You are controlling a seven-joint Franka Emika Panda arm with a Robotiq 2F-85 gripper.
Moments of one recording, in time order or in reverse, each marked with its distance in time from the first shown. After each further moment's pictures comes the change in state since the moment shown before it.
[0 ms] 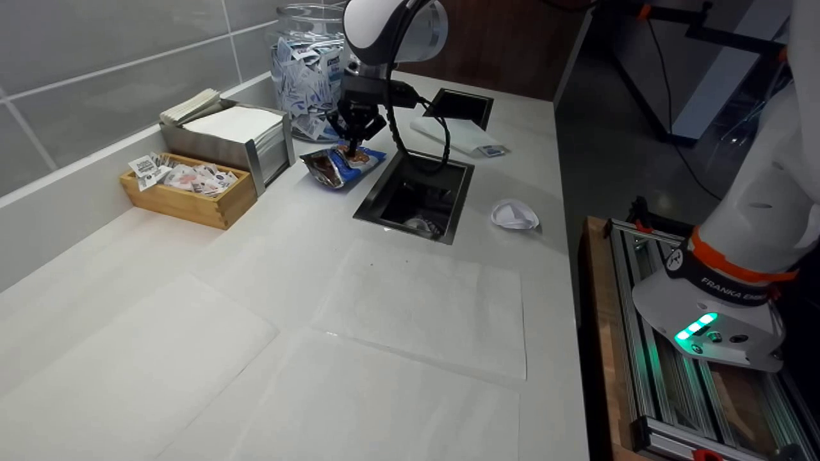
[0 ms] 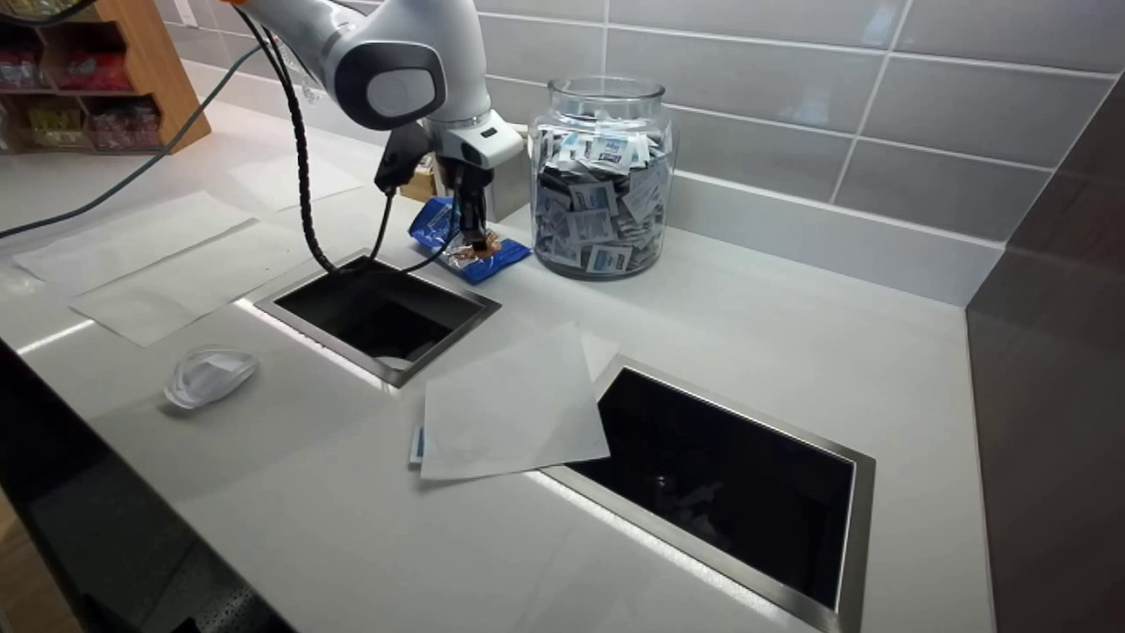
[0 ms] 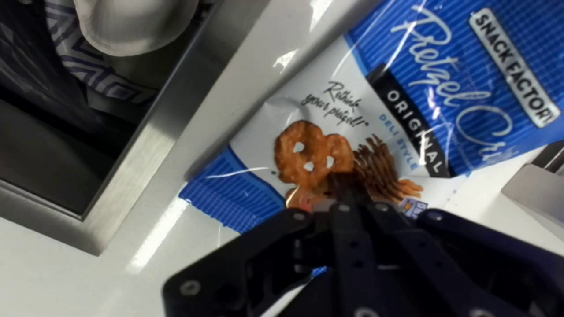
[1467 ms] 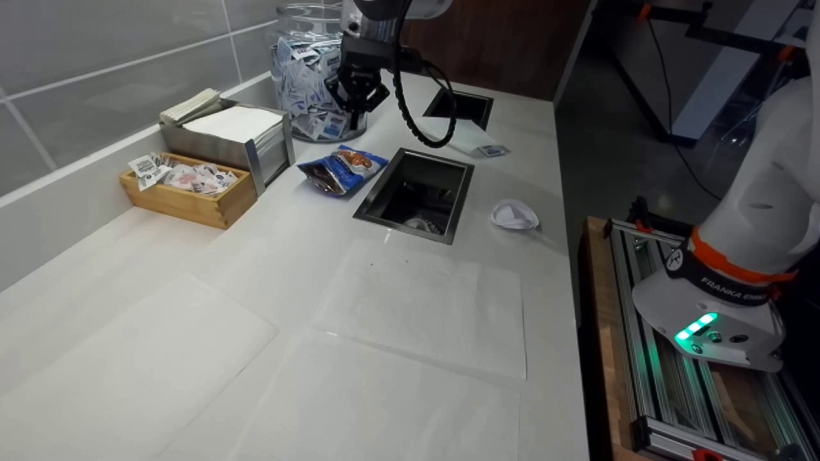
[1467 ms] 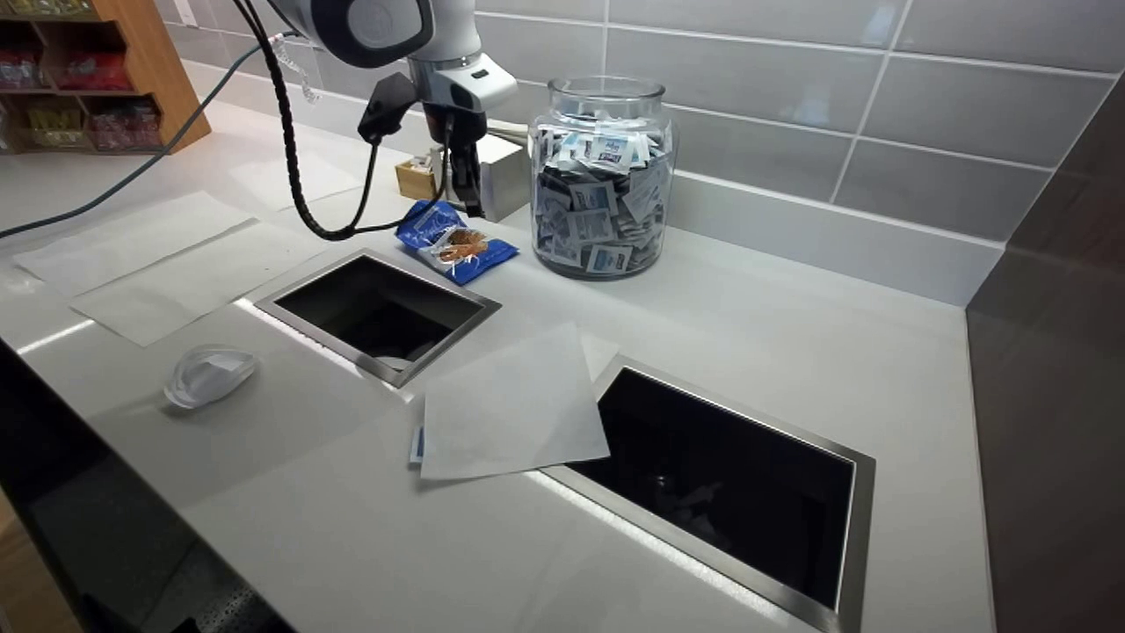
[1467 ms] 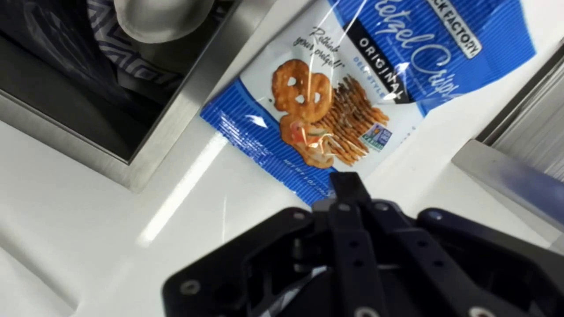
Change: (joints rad) arm 0.035 -0.107 -0.040 -0.002 -0.066 -0.103 0.030
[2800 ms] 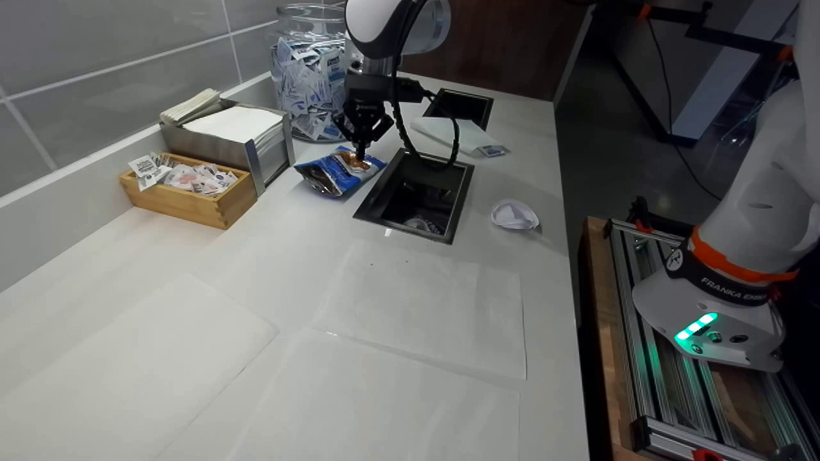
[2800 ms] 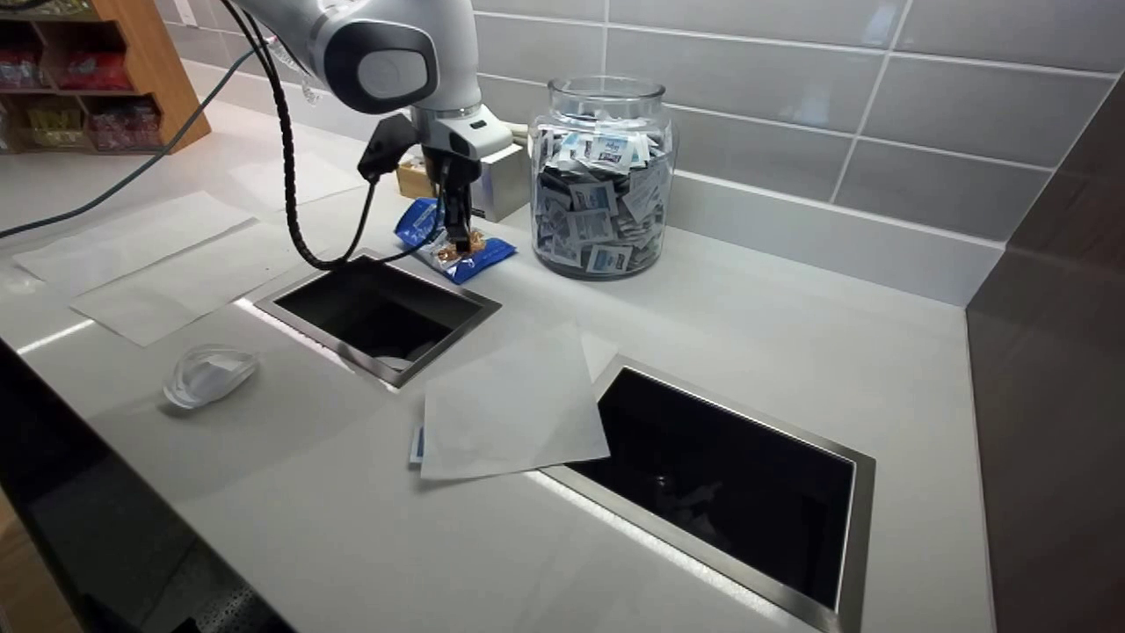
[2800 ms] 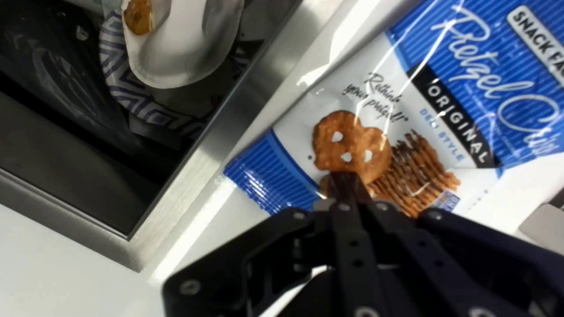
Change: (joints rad) arm -0.002 0.069 0.014 -0.016 0.026 0.000 0.001
